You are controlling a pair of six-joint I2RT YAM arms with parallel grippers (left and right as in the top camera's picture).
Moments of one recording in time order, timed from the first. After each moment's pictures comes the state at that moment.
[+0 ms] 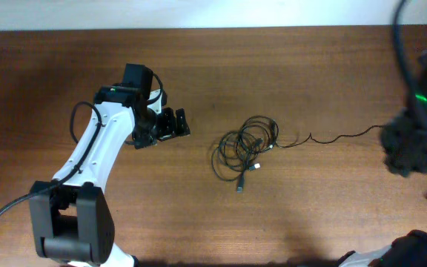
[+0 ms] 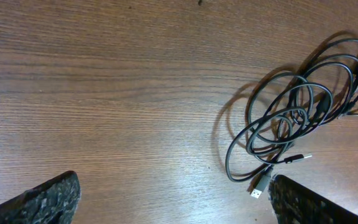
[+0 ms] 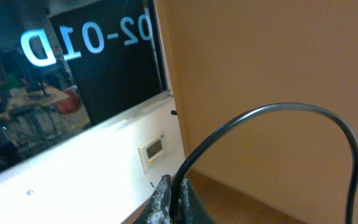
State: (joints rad) left arm -0.12 1.75 1.35 -1.01 0.31 -0.31; right arm 0.64 1.62 2.67 -1.31 1.50 0.40
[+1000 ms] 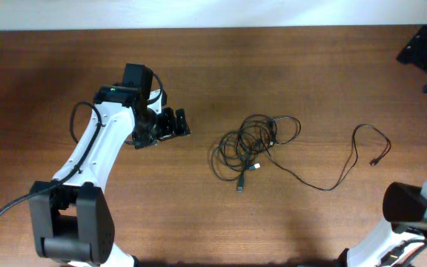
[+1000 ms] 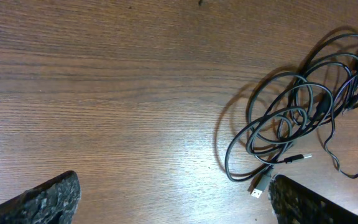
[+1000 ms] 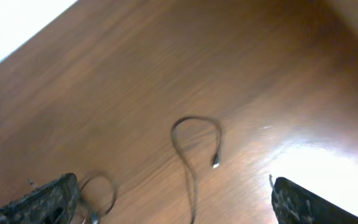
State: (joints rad) left arm -0.12 1.75 1.35 -1.01 0.31 -0.31; right arm -0.23 1.93 2.53 -1.69 0.15 0.42
